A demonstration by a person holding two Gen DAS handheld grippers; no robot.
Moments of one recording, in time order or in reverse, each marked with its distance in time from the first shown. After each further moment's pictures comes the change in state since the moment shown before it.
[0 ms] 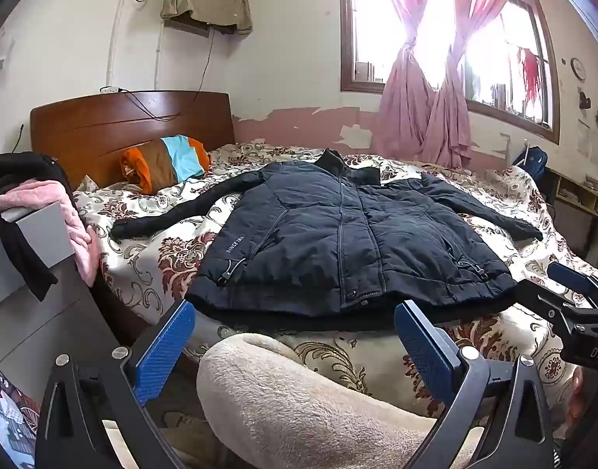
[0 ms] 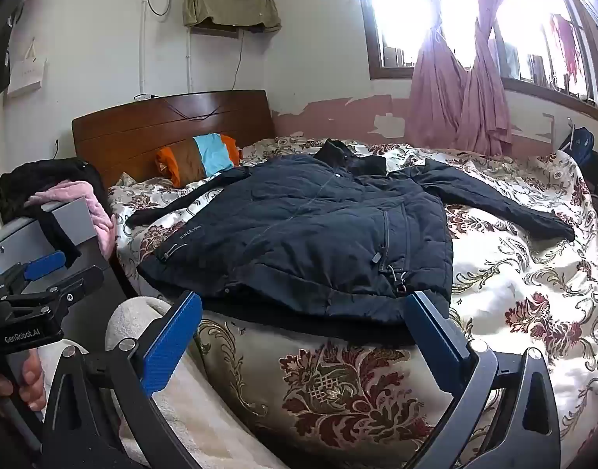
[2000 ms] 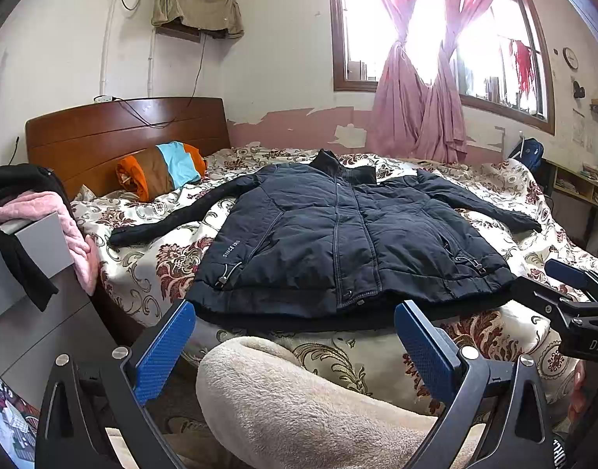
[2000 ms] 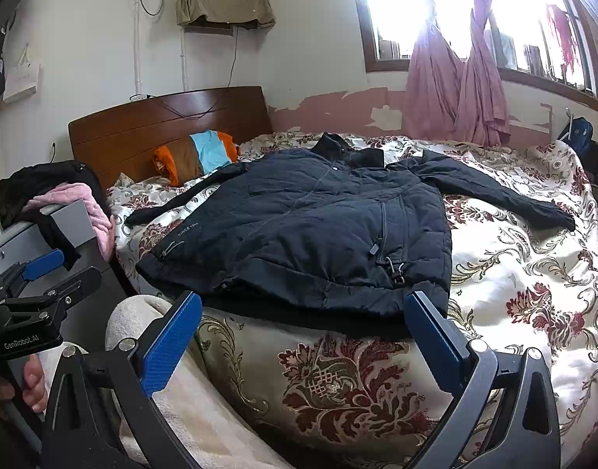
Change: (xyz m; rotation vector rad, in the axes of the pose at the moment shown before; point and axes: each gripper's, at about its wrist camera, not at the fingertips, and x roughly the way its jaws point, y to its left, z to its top) left arm -0.003 -0.006 0.005 0.016 -0.005 0.006; right arm 0.001 -0.003 -0.002 0.021 0.015 0.003
